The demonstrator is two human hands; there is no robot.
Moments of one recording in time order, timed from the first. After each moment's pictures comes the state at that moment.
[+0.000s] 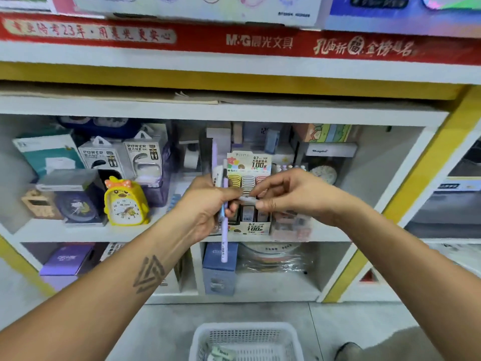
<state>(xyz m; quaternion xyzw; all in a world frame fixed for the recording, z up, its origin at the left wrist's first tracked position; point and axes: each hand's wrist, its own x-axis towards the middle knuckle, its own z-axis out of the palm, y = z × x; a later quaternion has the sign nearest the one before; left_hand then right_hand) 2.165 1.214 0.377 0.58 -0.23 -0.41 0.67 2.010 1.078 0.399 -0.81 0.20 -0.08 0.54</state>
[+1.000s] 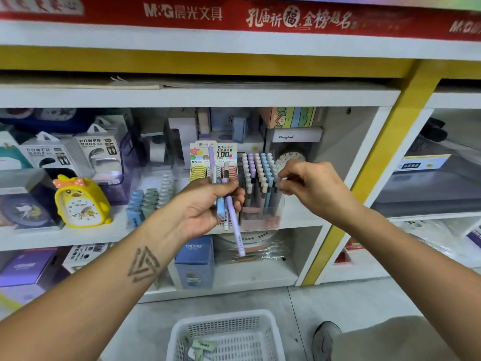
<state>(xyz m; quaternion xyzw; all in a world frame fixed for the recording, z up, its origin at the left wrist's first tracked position) 2.120 1.175 0.368 0.48 -0.16 -0.56 0.65 1.933 1.035 0.375 -0.93 0.22 -0.28 0.12</state>
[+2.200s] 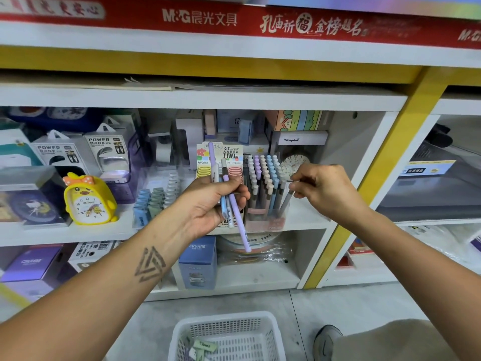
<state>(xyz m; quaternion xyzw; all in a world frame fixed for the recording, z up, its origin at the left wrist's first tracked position) 2.123 1.181 0.369 0.49 -0.15 -0.52 0.68 1.929 1.025 0.368 -0.90 0.28 -0.28 0.18</state>
